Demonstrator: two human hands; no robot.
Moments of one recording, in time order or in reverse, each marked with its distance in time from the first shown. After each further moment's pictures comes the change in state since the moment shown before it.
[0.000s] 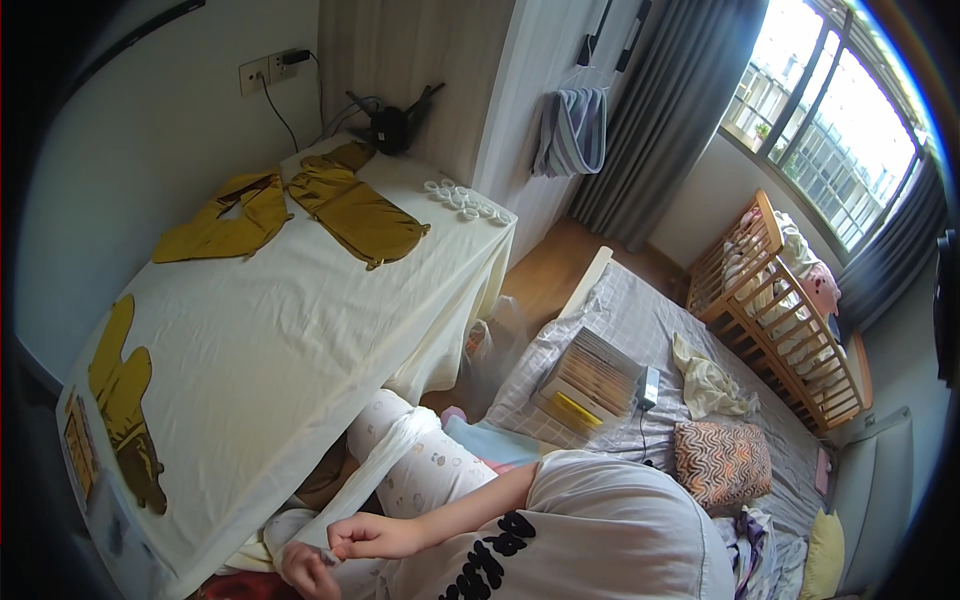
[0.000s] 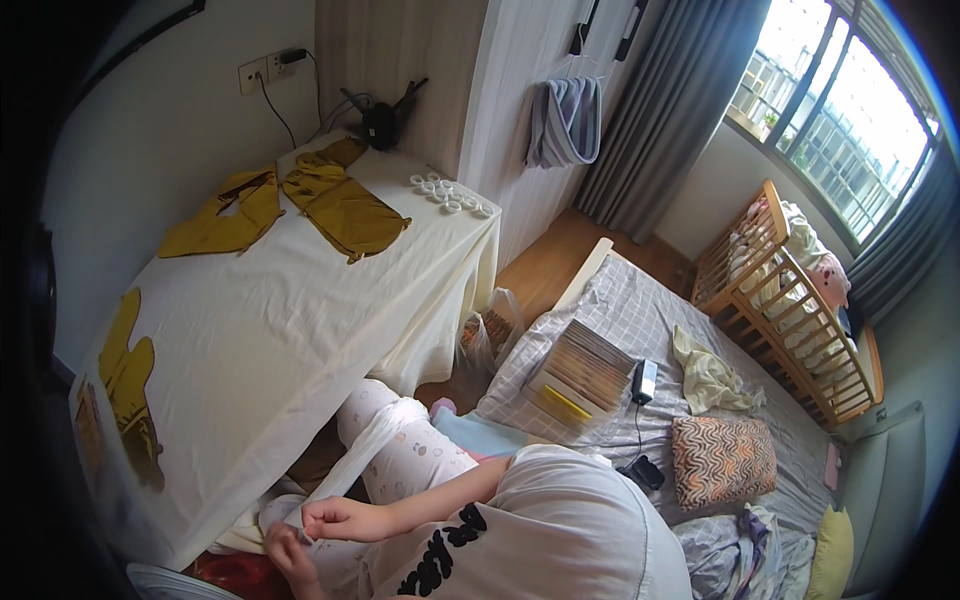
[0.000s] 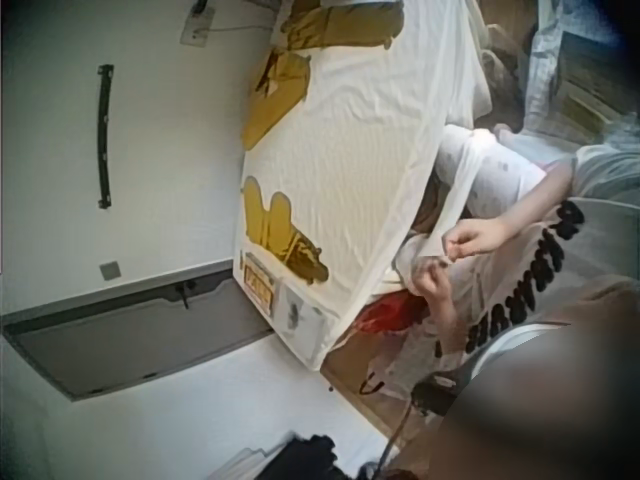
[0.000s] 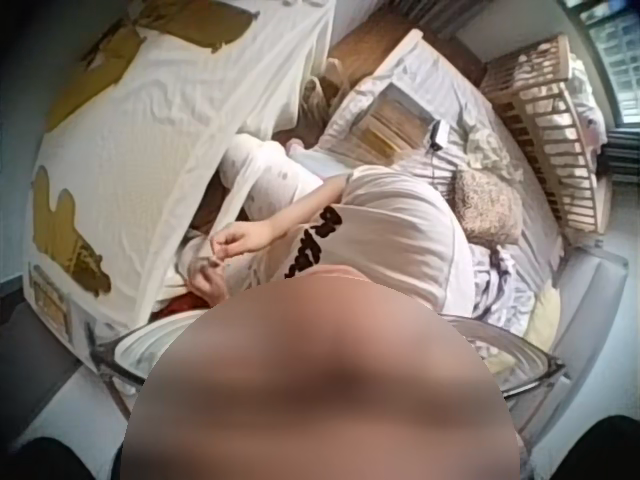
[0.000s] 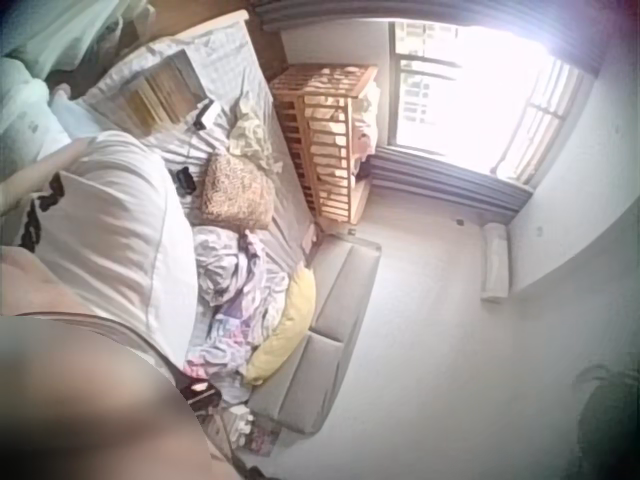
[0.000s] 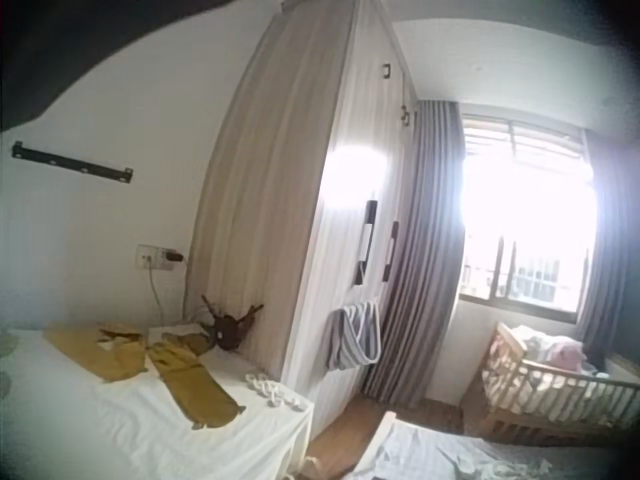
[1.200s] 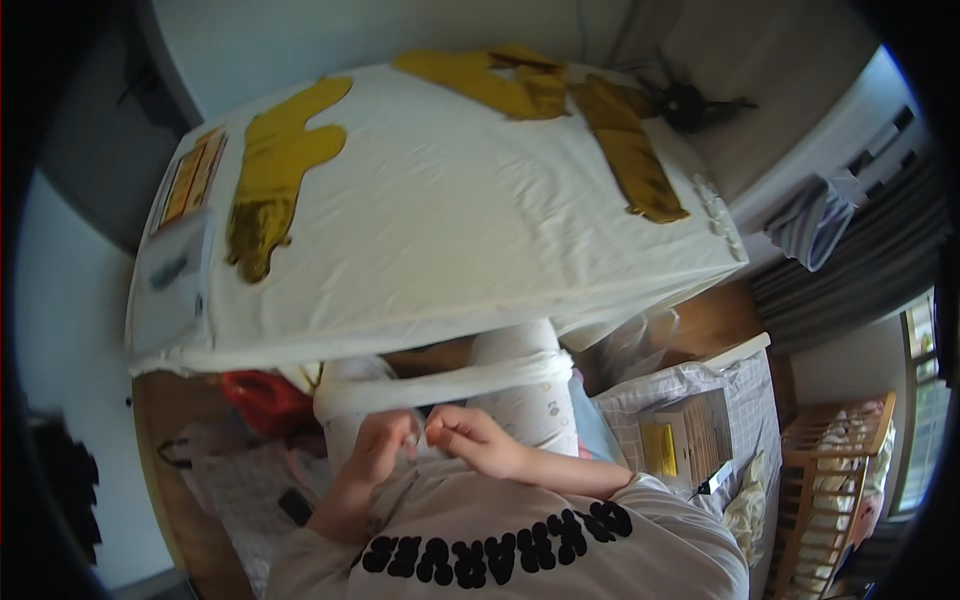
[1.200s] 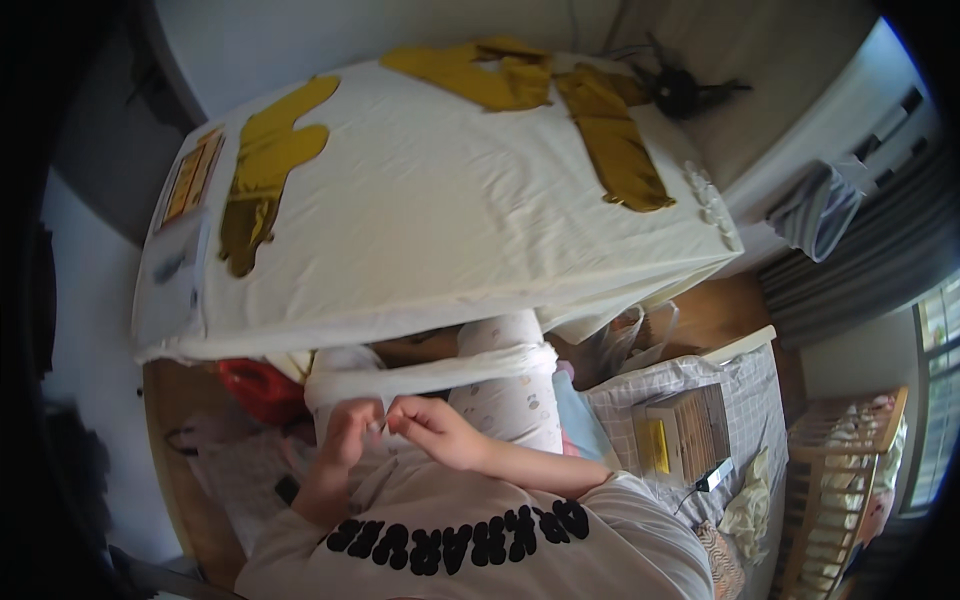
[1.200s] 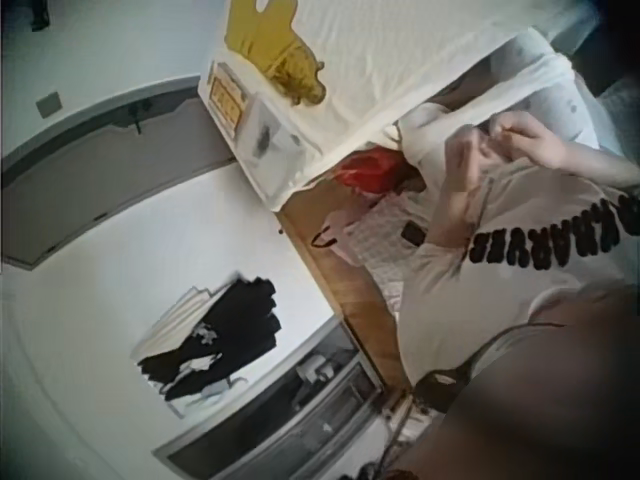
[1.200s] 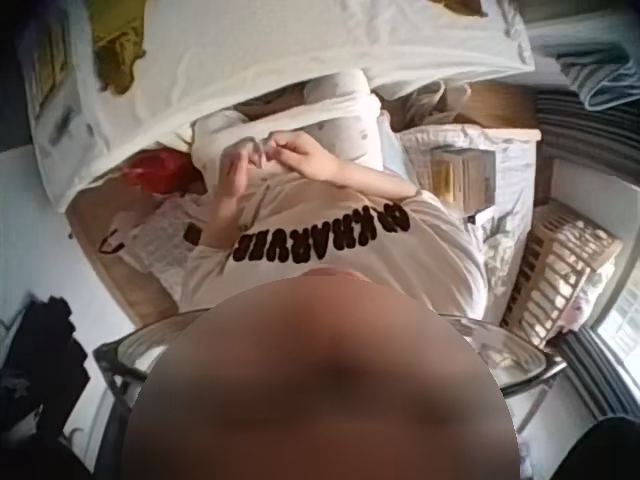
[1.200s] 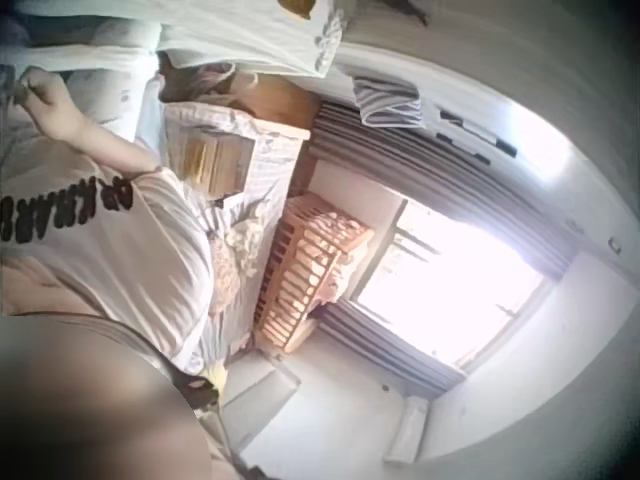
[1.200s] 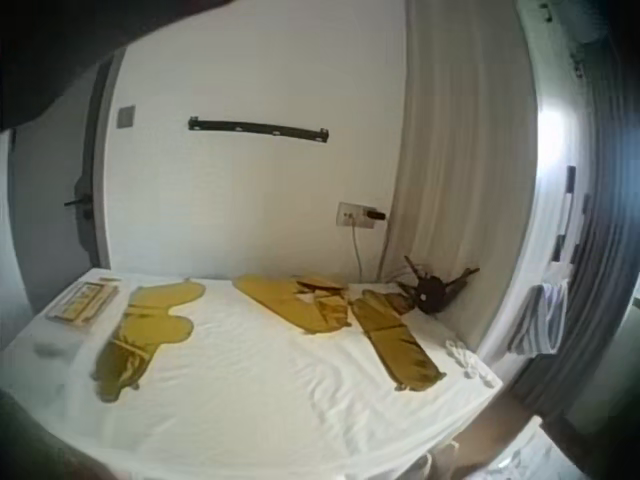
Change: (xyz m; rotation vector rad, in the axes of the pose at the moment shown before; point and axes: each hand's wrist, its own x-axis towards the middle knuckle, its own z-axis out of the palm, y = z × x) left_hand -0.005 0.024 0.012 -0.326 -0.043 -0.248; right_hand -0.001 -0.022 -0.007 -0.058 -0.055 0.314
